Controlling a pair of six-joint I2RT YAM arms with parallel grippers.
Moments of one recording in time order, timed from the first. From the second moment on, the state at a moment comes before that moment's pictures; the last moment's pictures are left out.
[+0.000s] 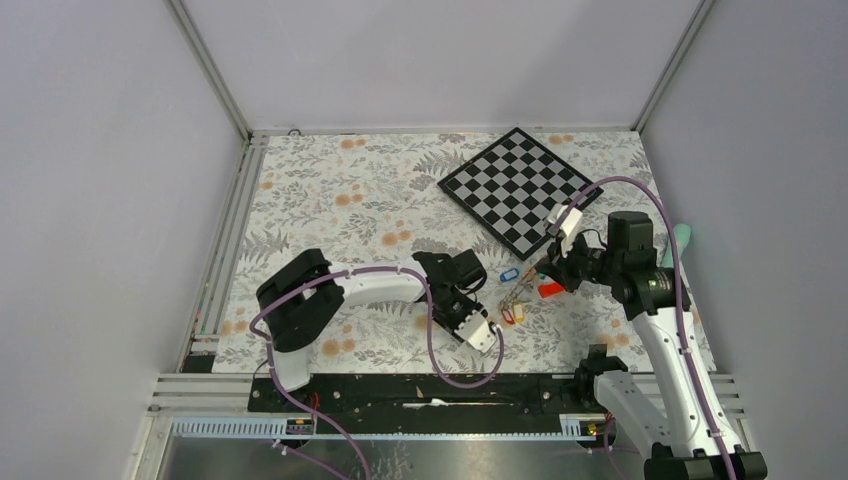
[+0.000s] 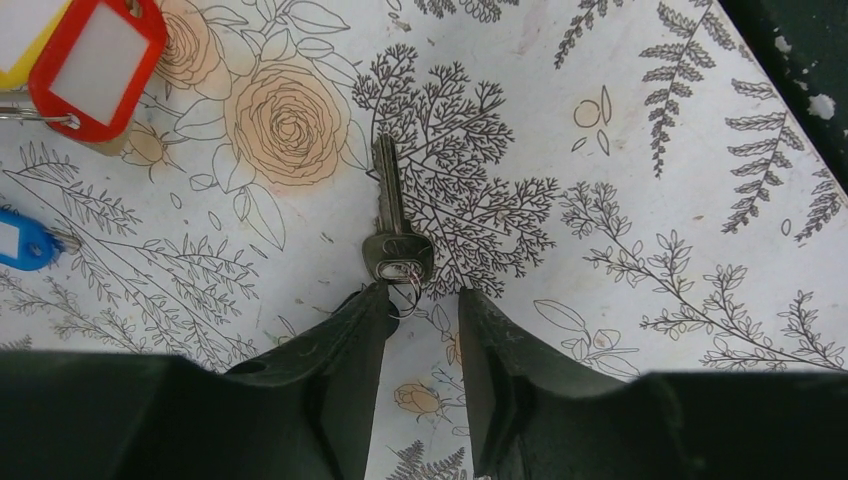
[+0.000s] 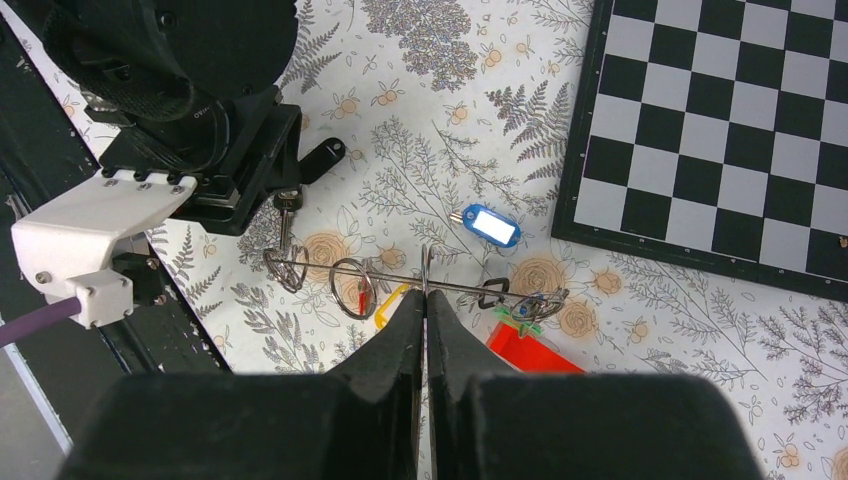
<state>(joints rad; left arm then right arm) -1.07 1.84 1.19 -0.61 0.37 1.24 0.10 0.81 0.88 -0.83 -0.69 -0.55</state>
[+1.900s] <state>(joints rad) -0.96 1.83 1.23 -0.76 0.40 0.88 0.09 0.82 0.86 -0.82 -0.70 -0.54</state>
